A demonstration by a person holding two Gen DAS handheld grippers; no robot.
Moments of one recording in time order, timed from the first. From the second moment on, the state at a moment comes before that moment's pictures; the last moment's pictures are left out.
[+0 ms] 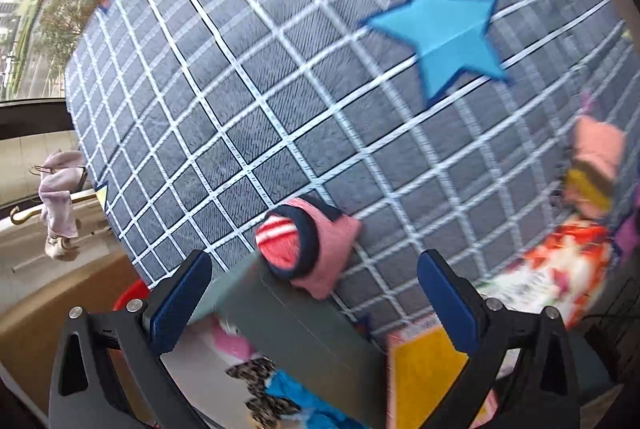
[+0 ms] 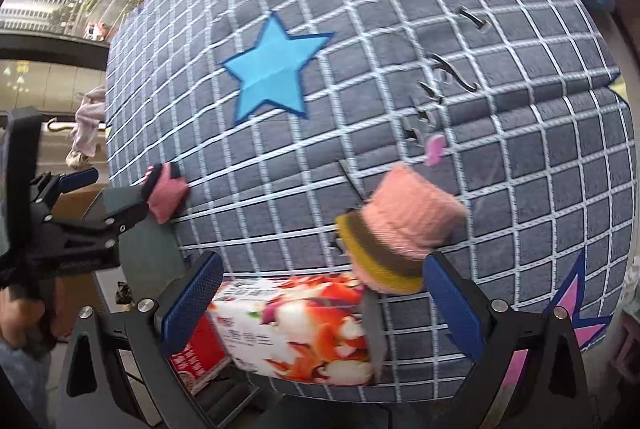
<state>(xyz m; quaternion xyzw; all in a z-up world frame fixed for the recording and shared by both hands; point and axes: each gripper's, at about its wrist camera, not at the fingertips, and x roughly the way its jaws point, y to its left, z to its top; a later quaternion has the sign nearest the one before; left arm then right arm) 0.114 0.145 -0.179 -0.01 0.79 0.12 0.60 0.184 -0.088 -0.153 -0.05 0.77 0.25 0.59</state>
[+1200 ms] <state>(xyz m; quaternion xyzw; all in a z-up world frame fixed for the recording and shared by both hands) 0.147 0.088 -0.190 -0.02 0.79 0.09 0.61 0.199 -0.128 -0.208 -0.07 0.77 0.21 0.59</state>
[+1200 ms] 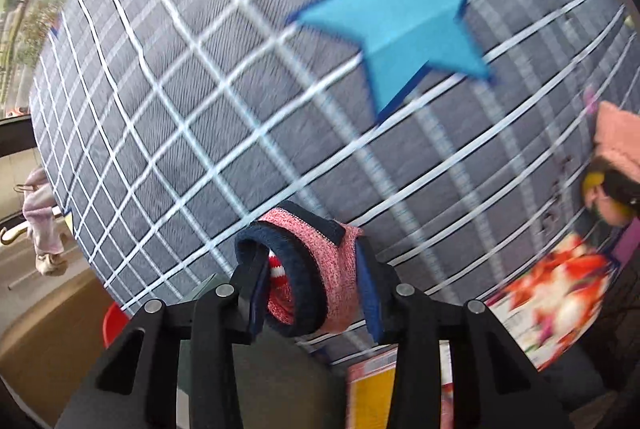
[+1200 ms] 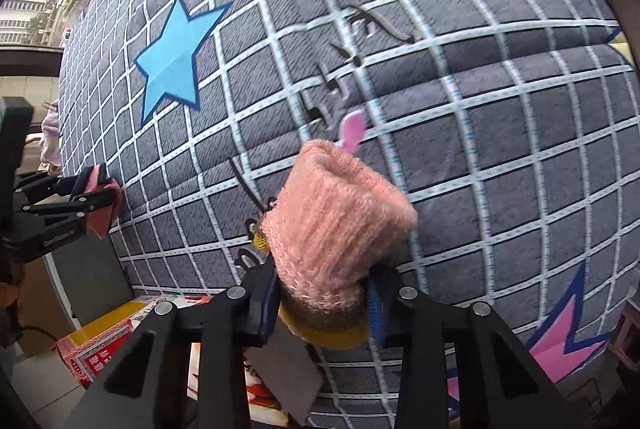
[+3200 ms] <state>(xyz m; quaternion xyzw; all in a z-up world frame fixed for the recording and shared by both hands) -0.026 -0.011 -0.035 -0.14 0.64 0.04 0.75 0.056 -0.128 -0.093 -0.15 0.73 0.31 0.58</state>
